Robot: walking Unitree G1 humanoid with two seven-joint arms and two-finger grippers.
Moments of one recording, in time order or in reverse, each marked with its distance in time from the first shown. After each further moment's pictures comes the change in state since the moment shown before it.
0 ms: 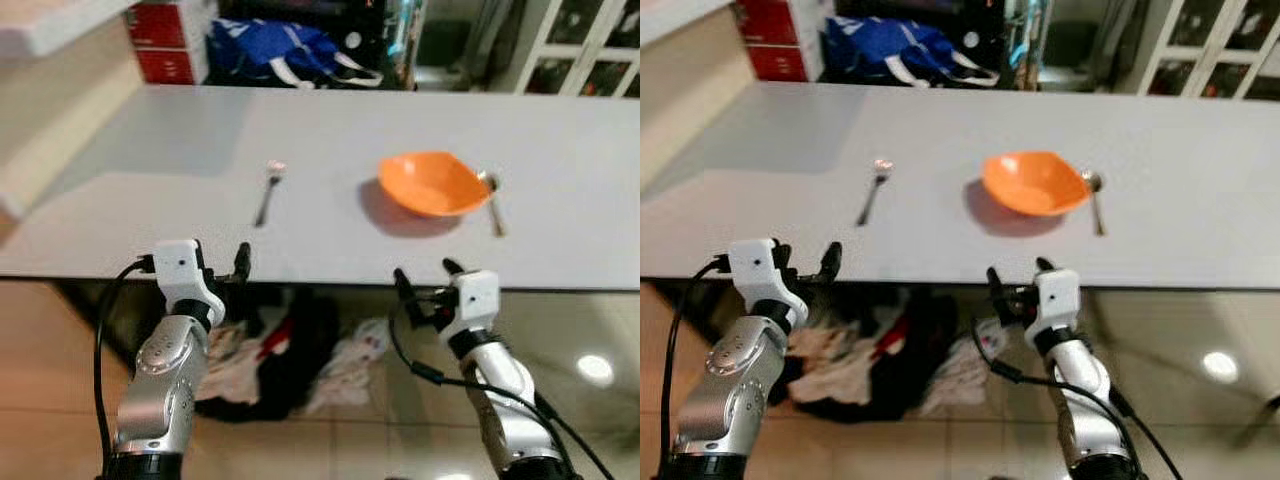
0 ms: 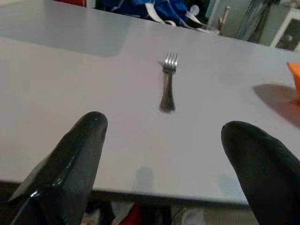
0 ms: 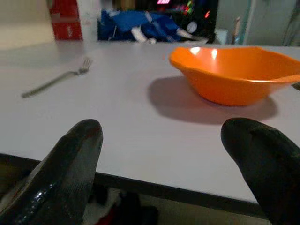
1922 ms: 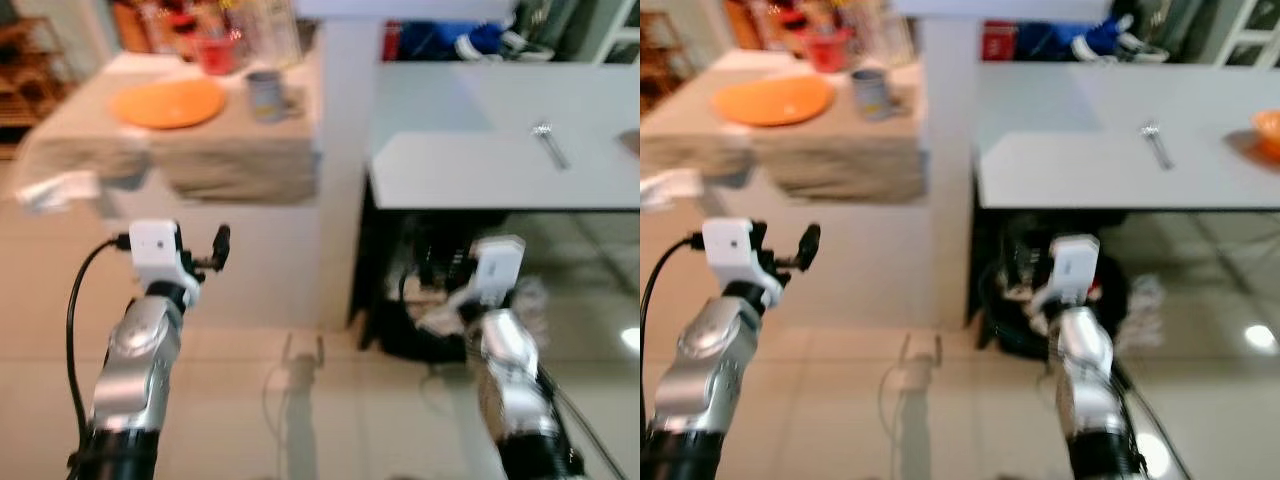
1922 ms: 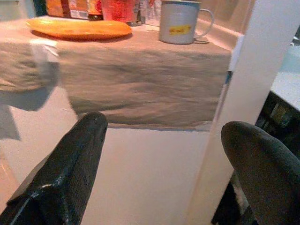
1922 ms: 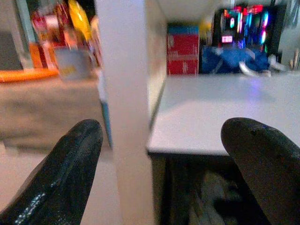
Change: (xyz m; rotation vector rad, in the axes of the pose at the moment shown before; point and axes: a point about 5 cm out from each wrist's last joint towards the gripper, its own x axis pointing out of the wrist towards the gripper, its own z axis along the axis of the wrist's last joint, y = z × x) left arm 0.012 0.028 0.024 0.127 -0.085 0.002; right arm 0.026 -0.007 0.041 0.005 -0.177 -0.074
